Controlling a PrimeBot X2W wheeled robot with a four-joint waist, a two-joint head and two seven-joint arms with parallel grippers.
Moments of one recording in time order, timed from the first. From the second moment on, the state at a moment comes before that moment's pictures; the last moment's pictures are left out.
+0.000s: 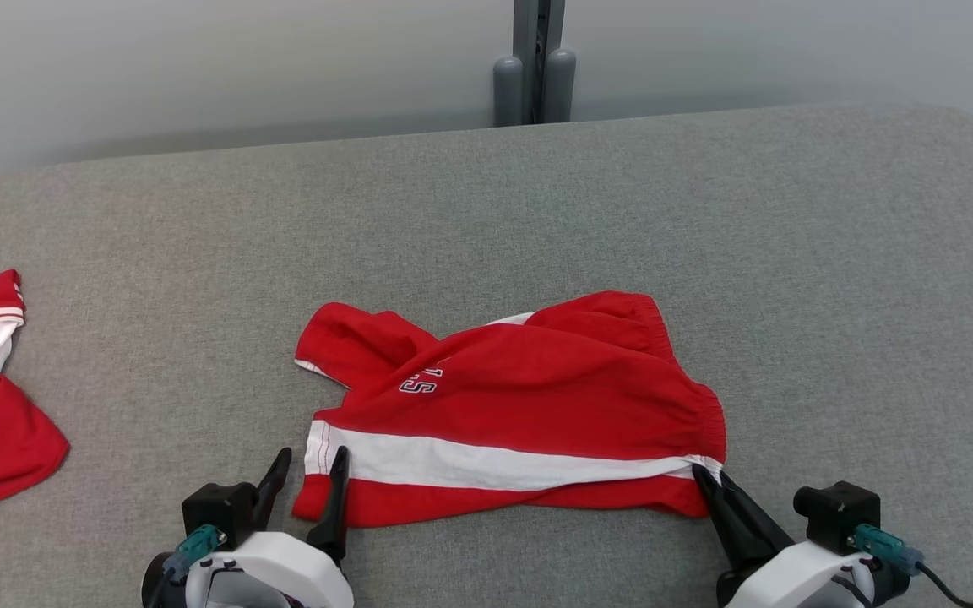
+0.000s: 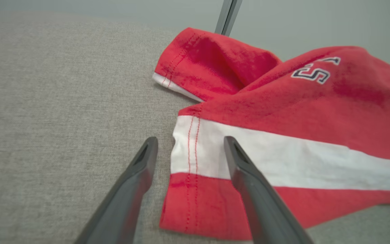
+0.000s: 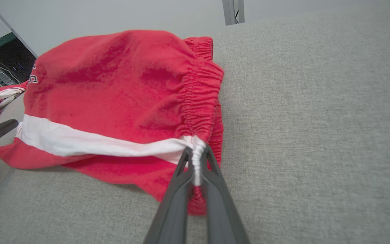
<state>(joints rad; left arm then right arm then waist) -0.18 0.05 -0.22 0.62 -0.37 -0.05 -0.26 -0.17 -0.17 0.43 0.50 0.49 0.13 -0.26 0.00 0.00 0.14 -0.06</state>
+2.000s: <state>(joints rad) -0.87 0.22 -0.11 0.38 -0.12 -0.12 -0.20 -0.93 -0.28 0.47 0.43 0.49 0.13 -0.25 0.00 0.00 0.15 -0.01</state>
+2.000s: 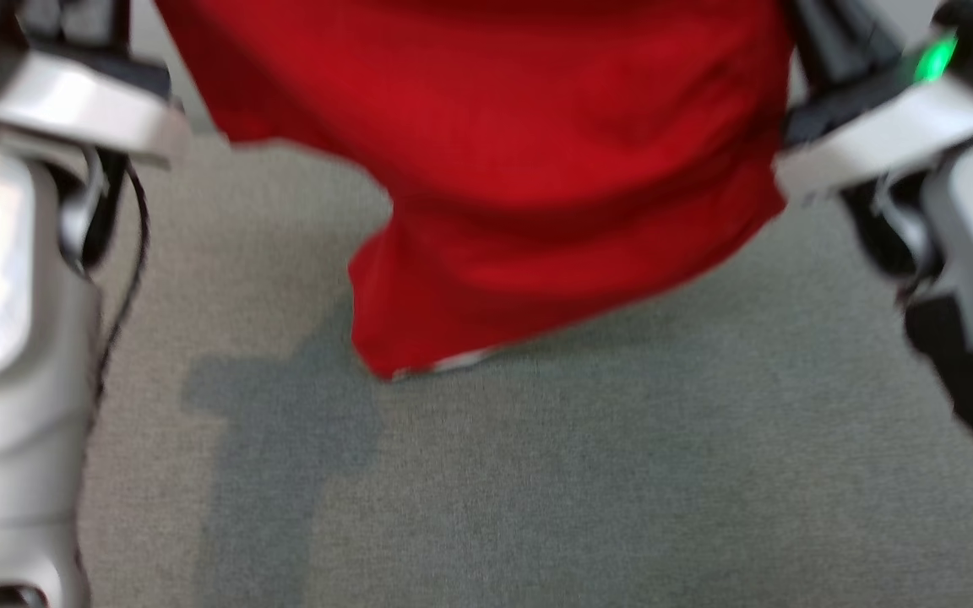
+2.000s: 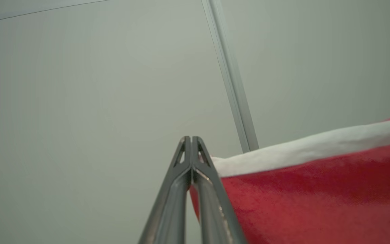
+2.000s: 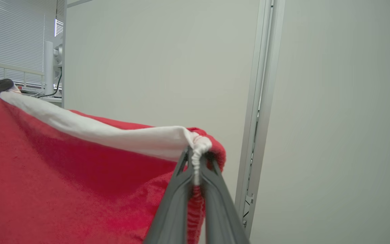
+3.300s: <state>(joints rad) -0.27 0.05 -0.04 0.59 -0.24 -0.10 -0.26 -0.37 -0.28 0.65 0.48 0.55 0.13 -0.26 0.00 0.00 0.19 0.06</state>
